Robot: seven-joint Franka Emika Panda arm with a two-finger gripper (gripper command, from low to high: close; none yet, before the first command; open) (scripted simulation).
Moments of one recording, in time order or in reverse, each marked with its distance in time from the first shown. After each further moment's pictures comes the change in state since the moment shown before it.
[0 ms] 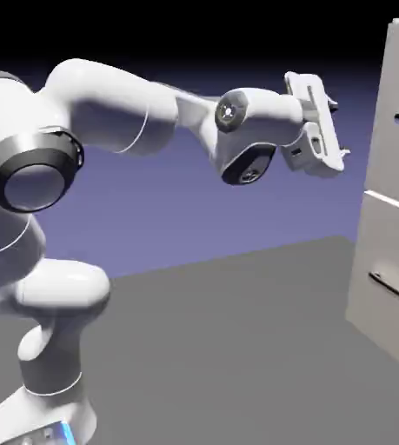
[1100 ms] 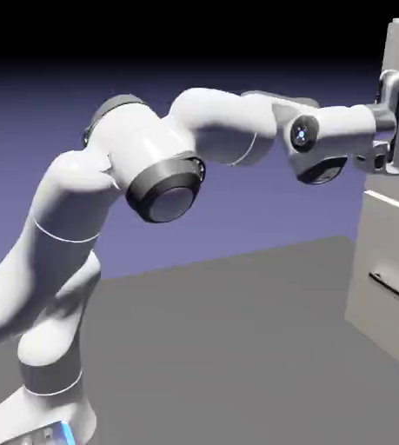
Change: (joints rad) arm 1.087 -0.044 -0.962 0.606 0.170 0.203 0.284
